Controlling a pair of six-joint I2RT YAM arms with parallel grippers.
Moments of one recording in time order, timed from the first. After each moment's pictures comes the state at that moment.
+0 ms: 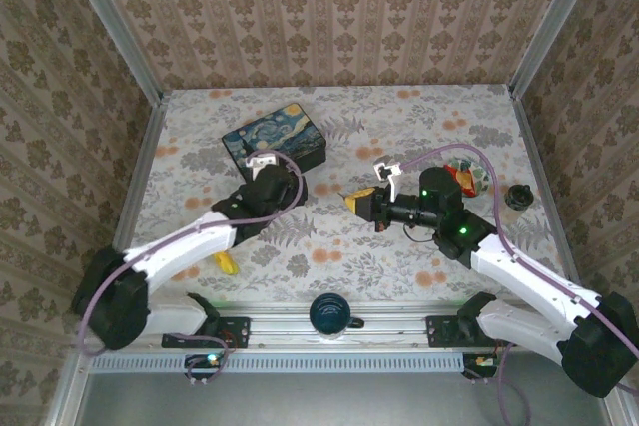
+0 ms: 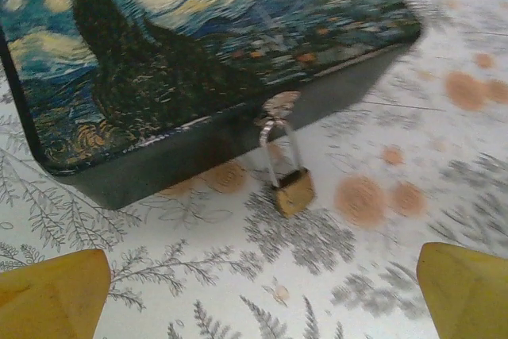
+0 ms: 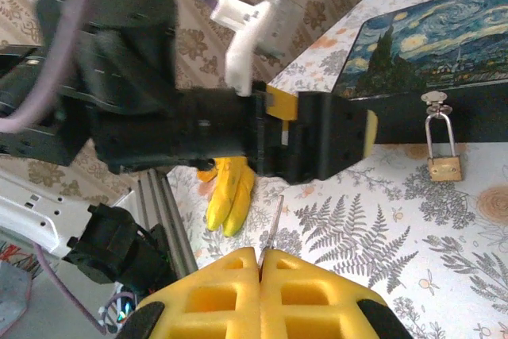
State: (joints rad) left arm -0.75 1.33 0.79 -0.22 -0.45 -0.65; right arm 0.57 0.99 0.64 0.11 -0.55 0.41
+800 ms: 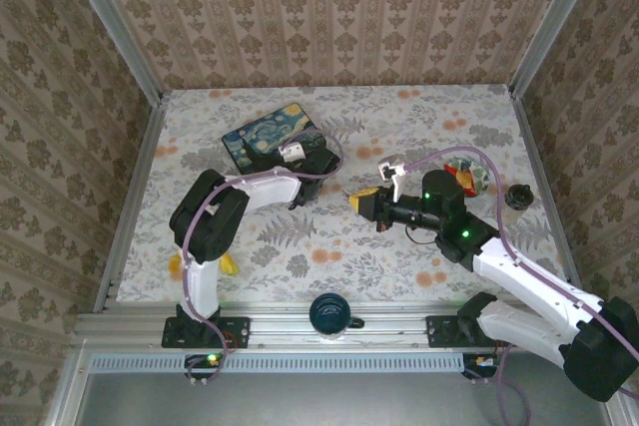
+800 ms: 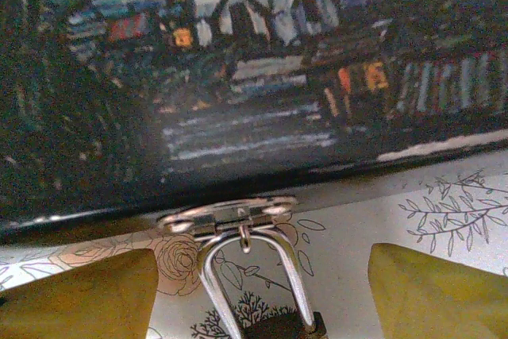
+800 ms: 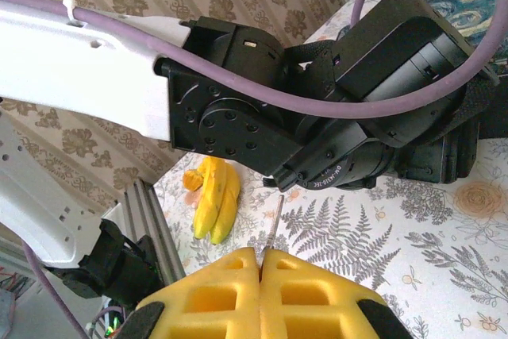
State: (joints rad) left arm -0.75 1.98 1.25 -0.39 -0.63 -0.91; right arm 0.57 0.97 0.62 0.11 -0.50 0.43
